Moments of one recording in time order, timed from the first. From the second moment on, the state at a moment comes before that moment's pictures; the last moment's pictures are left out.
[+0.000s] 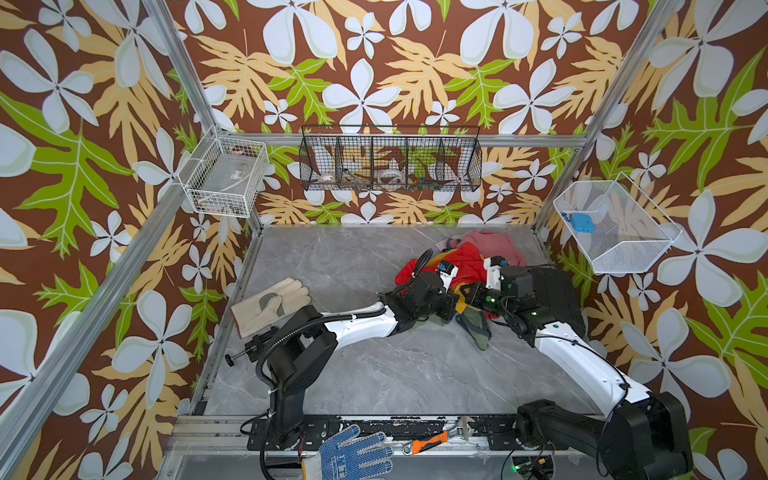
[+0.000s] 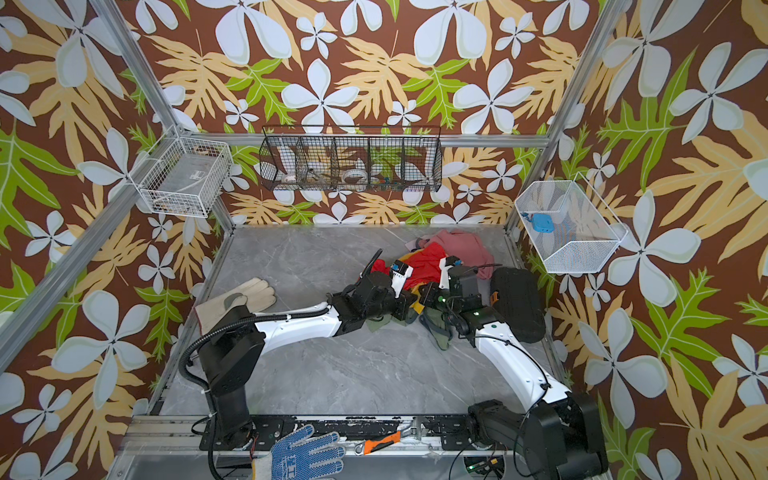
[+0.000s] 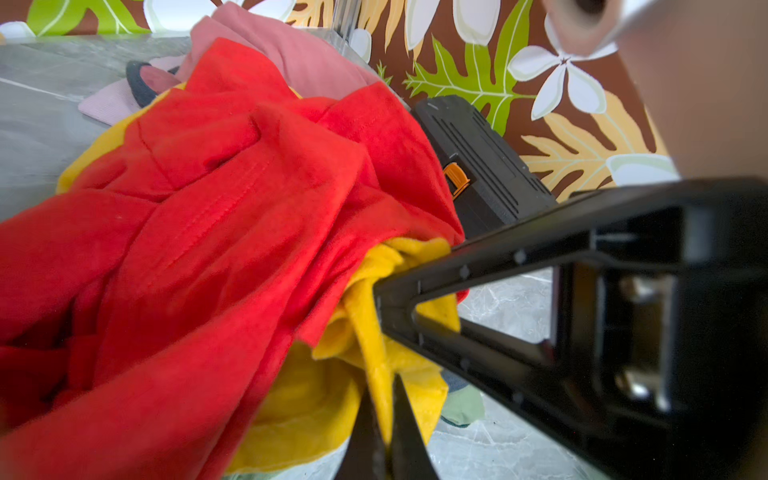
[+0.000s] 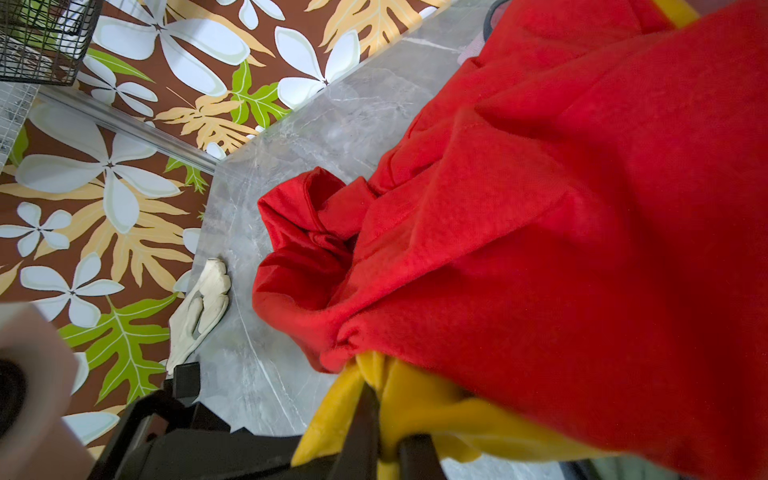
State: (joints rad) left arm -0.93 1.85 1.25 0.16 0.07 -0.42; right arm 0.23 1.17 0.76 -0.19 -0.28 0.61
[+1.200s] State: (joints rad) left arm -0.95 1.88 1.24 0.22 -0.01 -0.45; right arm 0.23 1.13 0.73 -0.17 -0.32 0.61
